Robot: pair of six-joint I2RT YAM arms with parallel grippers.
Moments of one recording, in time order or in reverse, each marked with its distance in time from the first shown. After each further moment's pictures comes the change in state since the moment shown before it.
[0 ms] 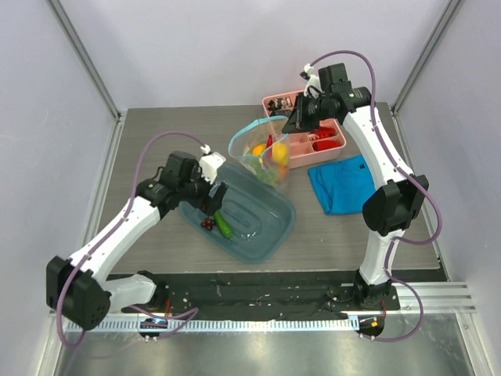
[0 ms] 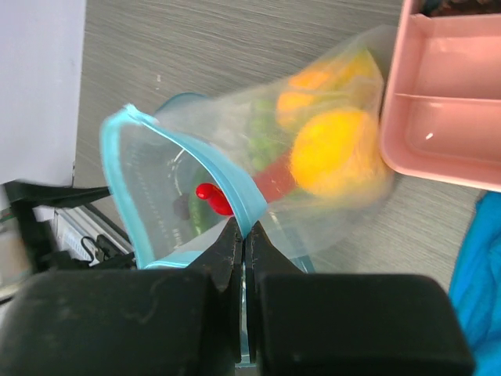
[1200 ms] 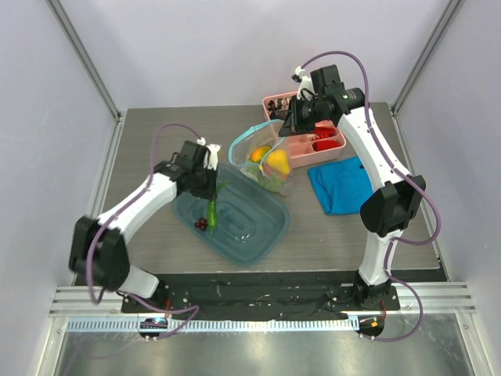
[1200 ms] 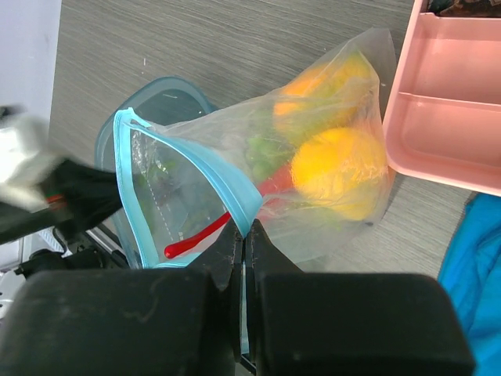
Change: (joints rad) left arm 0.033 0.367 0.123 -0.041 -0.066 -0.343; right arm 0.039 0.000 0.012 -0.020 0.038 -0.059
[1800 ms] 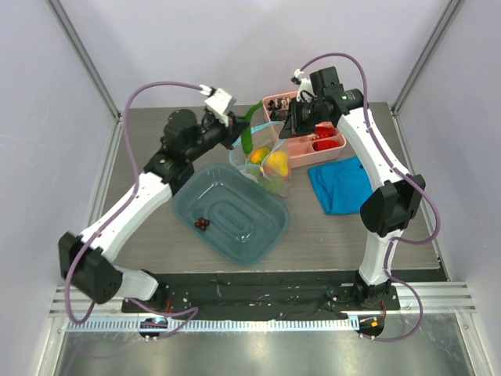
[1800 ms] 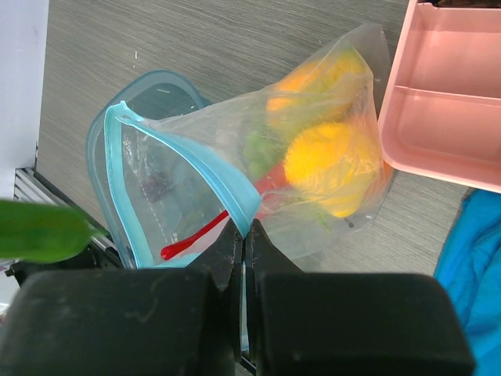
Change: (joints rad) left arm -0.089 -0.188 0.179 0.661 0.151 0.174; right arm 0.000 0.000 -0.022 0.000 0.010 -0.018
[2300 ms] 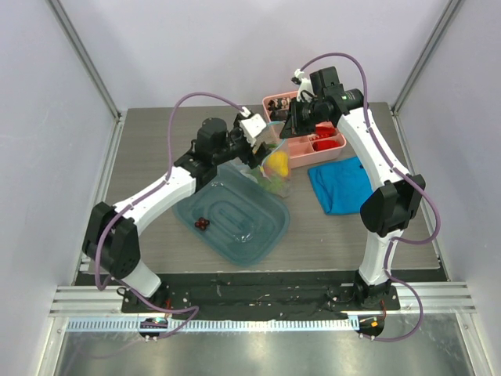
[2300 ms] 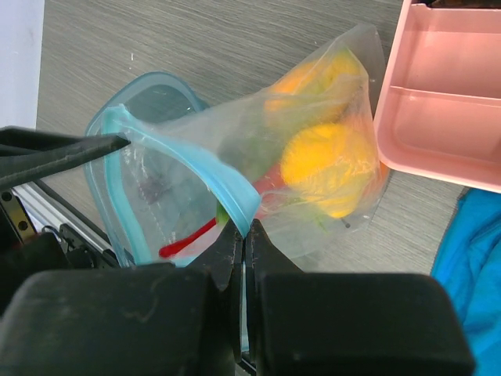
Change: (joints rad) left arm -0.063 0.237 -0.046 0.130 0.080 0.297; right arm 0.000 0.000 0.000 0.001 0.011 0.000
